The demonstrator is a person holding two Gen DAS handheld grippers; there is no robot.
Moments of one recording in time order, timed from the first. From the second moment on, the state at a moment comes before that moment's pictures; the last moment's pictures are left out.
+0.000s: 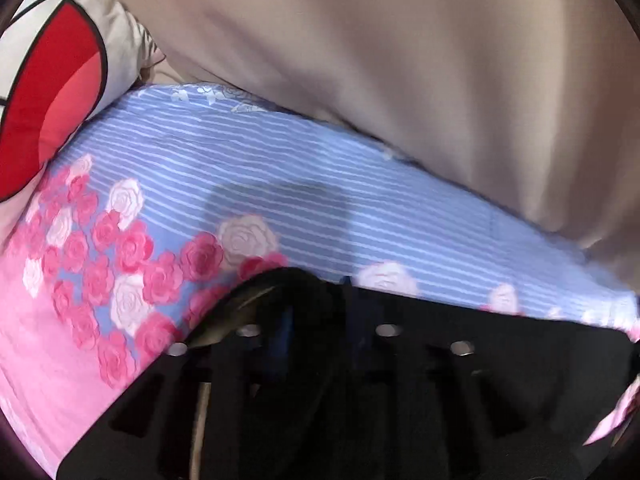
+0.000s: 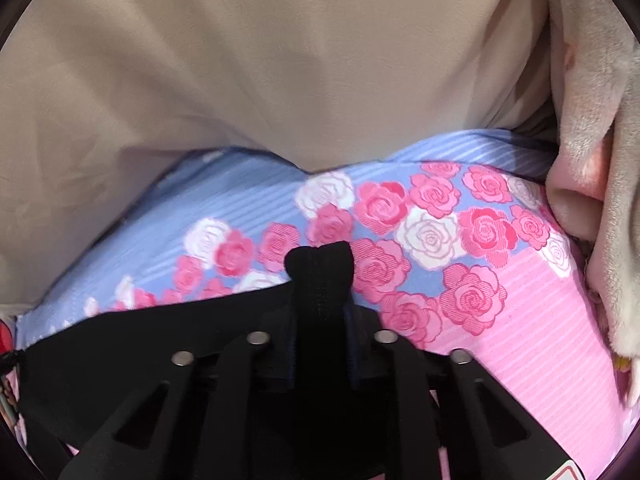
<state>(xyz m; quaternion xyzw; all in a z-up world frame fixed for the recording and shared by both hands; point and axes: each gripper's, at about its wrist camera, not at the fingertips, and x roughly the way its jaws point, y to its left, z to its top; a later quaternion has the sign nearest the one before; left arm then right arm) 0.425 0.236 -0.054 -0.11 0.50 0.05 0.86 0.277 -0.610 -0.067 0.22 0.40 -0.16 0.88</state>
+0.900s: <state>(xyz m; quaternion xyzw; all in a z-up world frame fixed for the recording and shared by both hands) 0.097 0.271 -0.034 -0.13 0.48 -0.03 0.87 0.026 -0.528 -0.004 0.11 0.29 -0.08 0.95</state>
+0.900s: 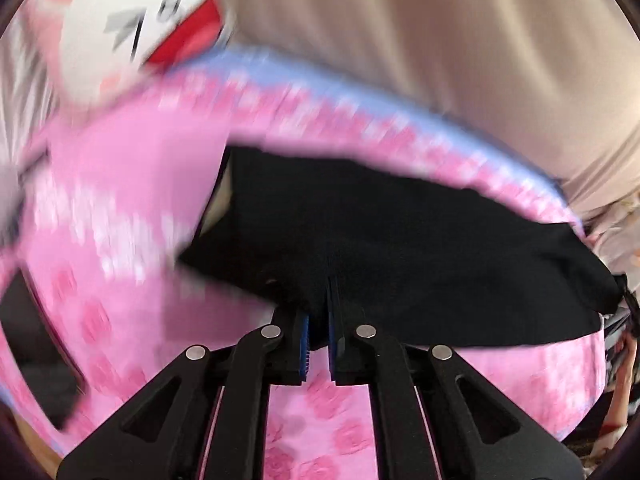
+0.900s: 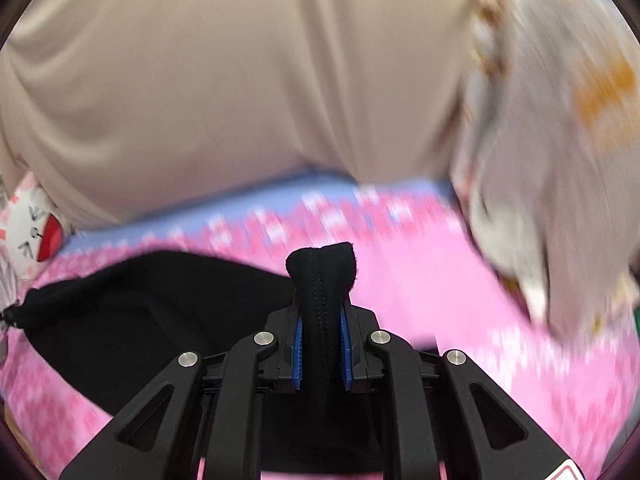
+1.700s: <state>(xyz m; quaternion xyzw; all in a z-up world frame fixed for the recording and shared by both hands) 0.085 0.297 -0.033 -0.09 0.47 0.05 0.88 -0.045 -0.539 -0.041 0.07 0.33 -0.20 0.92</state>
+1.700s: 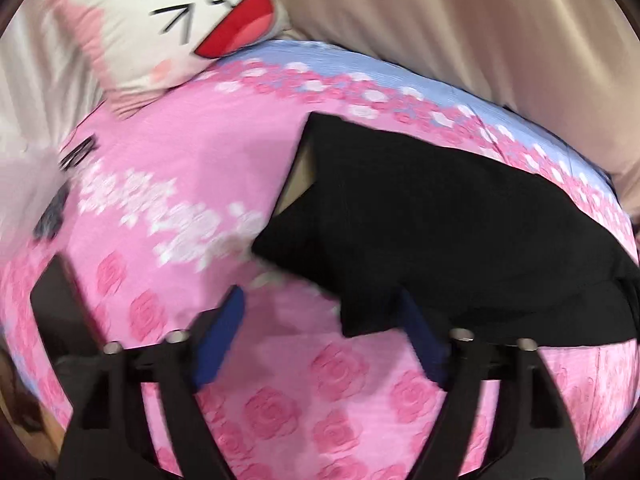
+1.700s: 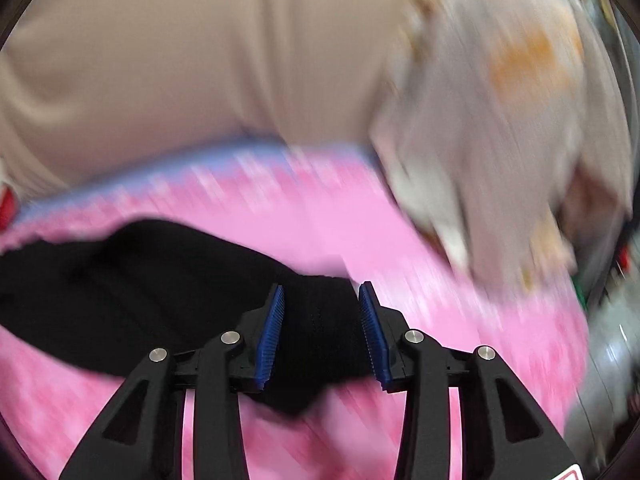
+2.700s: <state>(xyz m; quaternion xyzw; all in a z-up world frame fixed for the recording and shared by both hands) 0.145 0.285 -0.023 -0.33 0.51 -0.08 0.79 0.052 -0.378 -0.047 0.19 0.33 0.01 0.93</state>
